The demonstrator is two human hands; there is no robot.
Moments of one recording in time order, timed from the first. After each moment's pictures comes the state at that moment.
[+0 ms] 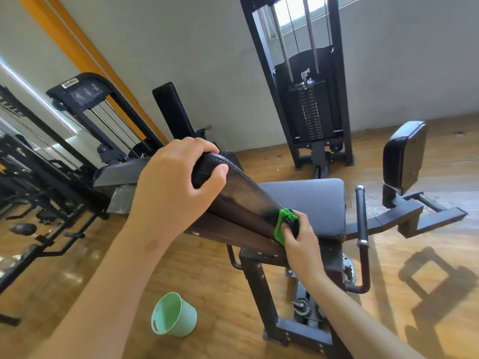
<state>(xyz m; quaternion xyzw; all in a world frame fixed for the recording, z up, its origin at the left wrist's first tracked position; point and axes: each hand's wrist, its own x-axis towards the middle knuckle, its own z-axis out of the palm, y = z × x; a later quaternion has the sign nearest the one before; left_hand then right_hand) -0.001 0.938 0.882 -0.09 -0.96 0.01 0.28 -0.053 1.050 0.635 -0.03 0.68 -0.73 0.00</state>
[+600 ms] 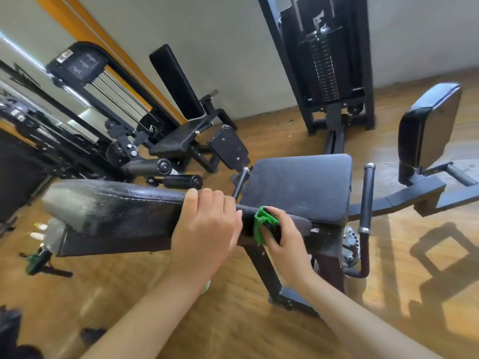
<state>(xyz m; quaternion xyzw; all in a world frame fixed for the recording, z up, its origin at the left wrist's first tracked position) -0.053 0.993 0.776 -0.04 -0.86 0.48 0.16 -0.094 1.073 0.605 -0.13 0.68 -0.72 0.04</state>
